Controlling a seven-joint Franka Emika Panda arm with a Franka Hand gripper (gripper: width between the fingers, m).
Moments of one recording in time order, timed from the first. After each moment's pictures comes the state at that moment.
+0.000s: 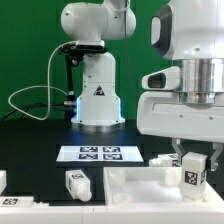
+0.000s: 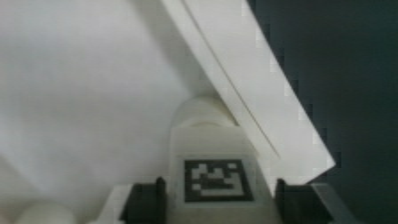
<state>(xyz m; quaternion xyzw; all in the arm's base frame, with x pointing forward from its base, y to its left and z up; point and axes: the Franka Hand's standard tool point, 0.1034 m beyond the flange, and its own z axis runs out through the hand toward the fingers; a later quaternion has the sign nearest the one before) 0.633 0.119 0.077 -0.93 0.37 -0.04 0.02</state>
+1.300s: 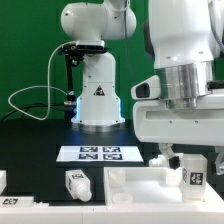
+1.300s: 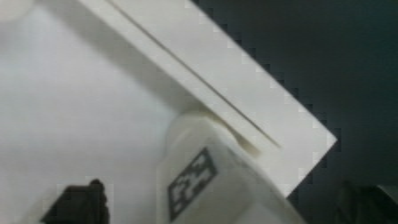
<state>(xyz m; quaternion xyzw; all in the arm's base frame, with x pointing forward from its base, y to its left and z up) 0.629 0.109 0.070 -0.93 0.37 -0.03 0.08</state>
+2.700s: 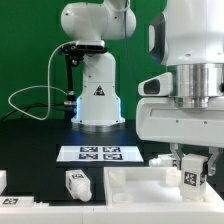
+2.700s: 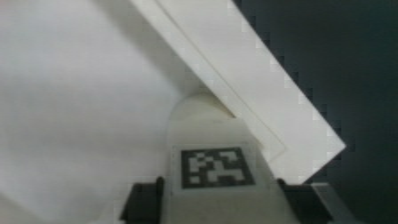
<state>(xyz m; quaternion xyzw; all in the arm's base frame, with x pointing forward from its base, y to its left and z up) 0.637 0.115 0.070 -0.89 0.45 -0.04 0.04</state>
